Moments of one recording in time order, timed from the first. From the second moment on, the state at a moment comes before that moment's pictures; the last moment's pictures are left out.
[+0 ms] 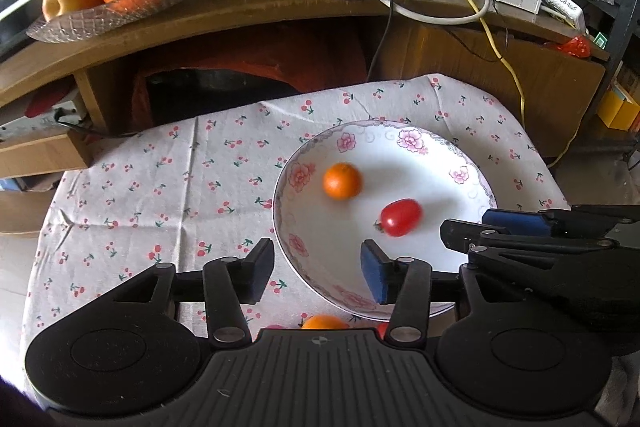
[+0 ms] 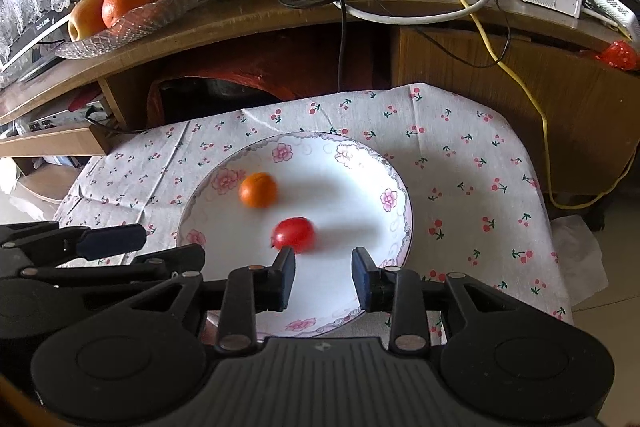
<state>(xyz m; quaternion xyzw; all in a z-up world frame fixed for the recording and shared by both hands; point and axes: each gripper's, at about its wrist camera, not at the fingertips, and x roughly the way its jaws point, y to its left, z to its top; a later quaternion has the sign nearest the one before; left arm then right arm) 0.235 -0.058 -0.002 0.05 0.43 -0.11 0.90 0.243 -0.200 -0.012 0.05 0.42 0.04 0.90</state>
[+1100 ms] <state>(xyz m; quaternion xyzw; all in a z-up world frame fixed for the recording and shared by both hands) 0.189 -0.002 0.007 0.05 0.43 -0.10 0.90 0.166 -0.150 -0.018 0.00 0.46 0.14 0.88</state>
